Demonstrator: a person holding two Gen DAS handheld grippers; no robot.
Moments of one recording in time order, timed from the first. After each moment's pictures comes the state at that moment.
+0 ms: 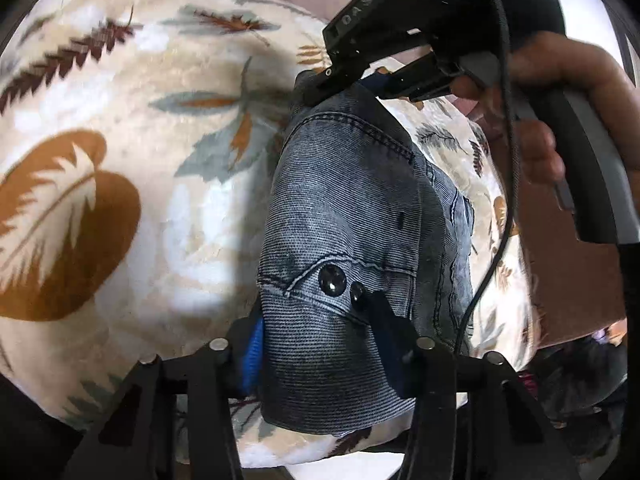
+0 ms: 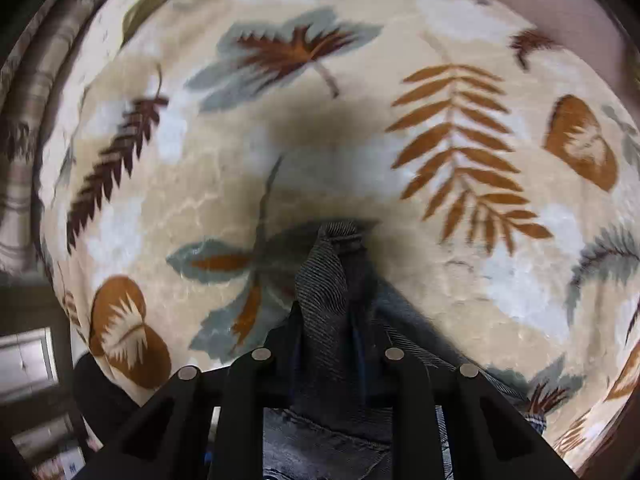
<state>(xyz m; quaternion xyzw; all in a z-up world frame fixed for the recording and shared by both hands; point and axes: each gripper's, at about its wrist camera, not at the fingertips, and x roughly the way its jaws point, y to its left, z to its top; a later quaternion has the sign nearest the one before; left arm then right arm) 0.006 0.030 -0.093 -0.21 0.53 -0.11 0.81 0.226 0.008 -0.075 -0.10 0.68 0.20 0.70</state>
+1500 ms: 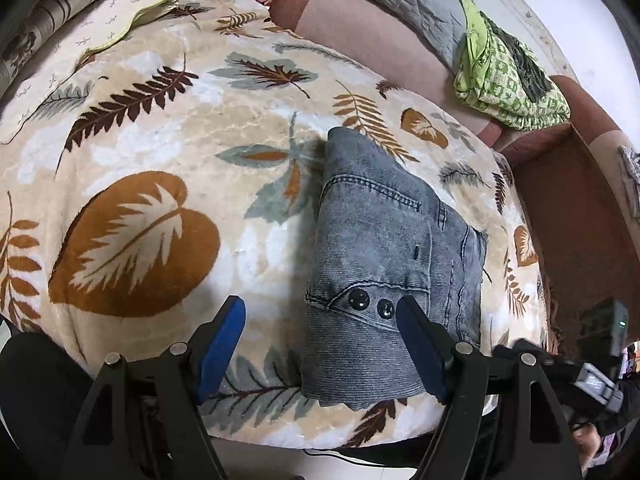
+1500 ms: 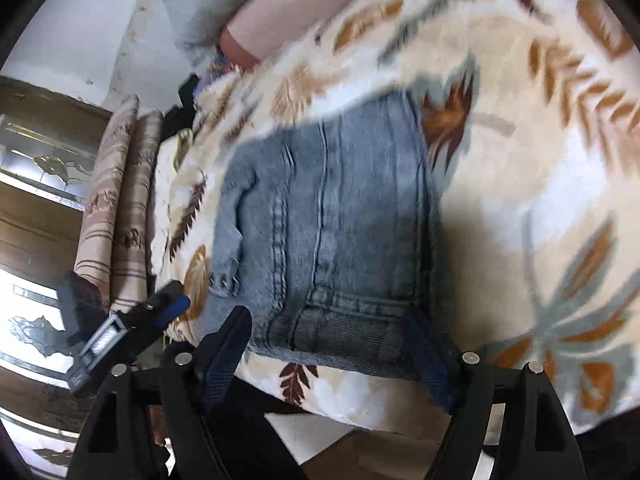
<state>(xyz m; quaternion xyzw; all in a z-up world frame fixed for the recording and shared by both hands) -0.008 0.060 -0.055 -0.21 0.50 -0.04 0.84 0.012 -0.235 -0.079 0.26 0.54 0.22 0.77</state>
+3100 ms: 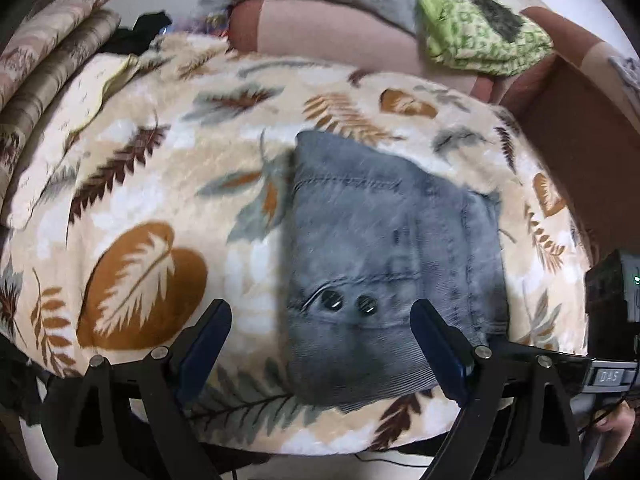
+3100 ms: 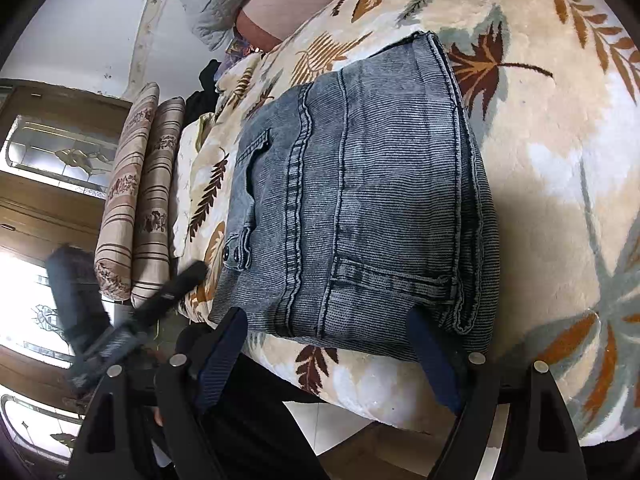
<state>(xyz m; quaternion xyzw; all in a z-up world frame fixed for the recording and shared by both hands) -0.011 0.010 -0.041 -0.05 0.49 -0.04 0.87 0.006 -0.215 -0.114 0.29 0.56 0.27 0.73</state>
